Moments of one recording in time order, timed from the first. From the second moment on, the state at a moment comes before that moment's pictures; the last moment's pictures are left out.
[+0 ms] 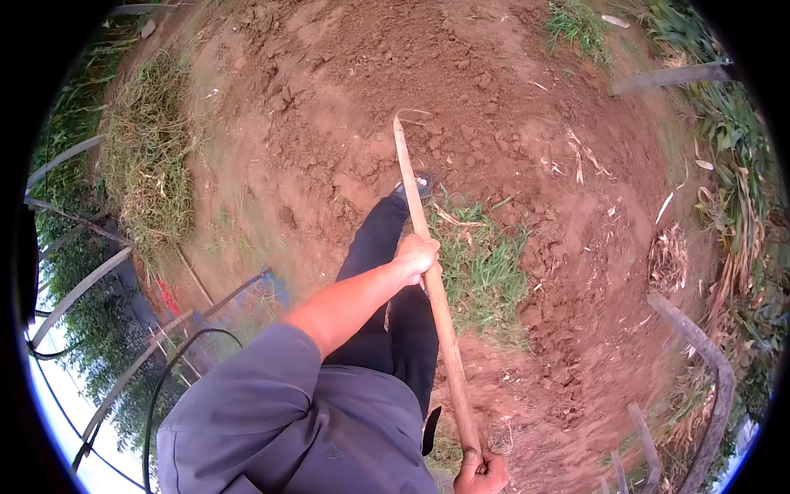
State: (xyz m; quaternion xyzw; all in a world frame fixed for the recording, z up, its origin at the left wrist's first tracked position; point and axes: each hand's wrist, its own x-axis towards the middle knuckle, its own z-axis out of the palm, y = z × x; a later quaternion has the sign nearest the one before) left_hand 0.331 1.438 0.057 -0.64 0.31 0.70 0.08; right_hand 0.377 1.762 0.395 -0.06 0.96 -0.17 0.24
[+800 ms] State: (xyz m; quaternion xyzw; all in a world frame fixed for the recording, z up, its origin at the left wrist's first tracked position) left_hand 0.407 1.438 0.104 -0.66 0.31 0.68 0.02; right_hand 0.337 1.750 0.446 0.18 0.90 -0.27 0.30
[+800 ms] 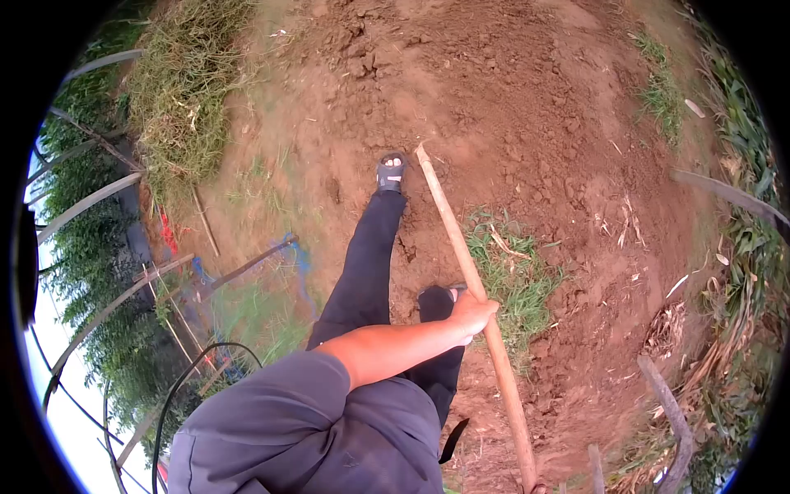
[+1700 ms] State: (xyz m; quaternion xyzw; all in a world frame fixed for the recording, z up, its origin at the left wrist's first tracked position) left_hand 0.475 0.912 0.049 -0.72 0.29 0.63 -0.07; right_hand 0.392 1.254 0.335 0.02 0.87 -0.30 0.39
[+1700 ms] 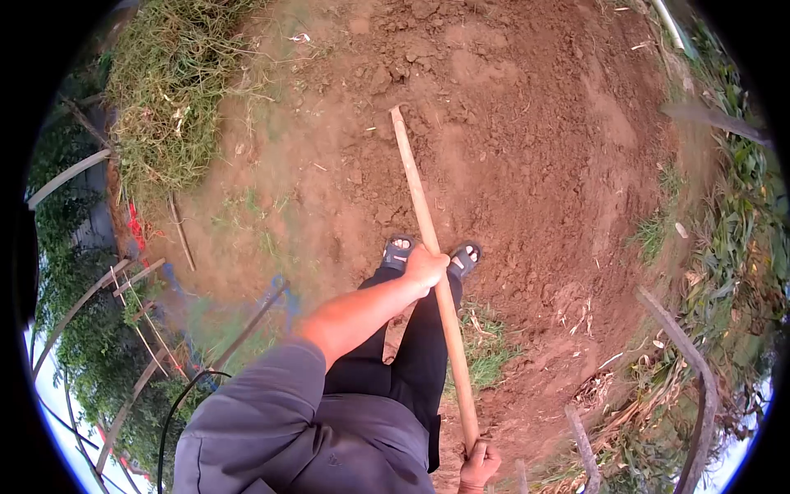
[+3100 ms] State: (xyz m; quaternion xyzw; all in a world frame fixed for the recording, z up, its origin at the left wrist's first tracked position) left_hand 0.479 0.588 0.090 -0.56 0.17 0.80 0.14; right_hand 0.442 0.911 0.372 0.18 0.89 -0.35 0.24
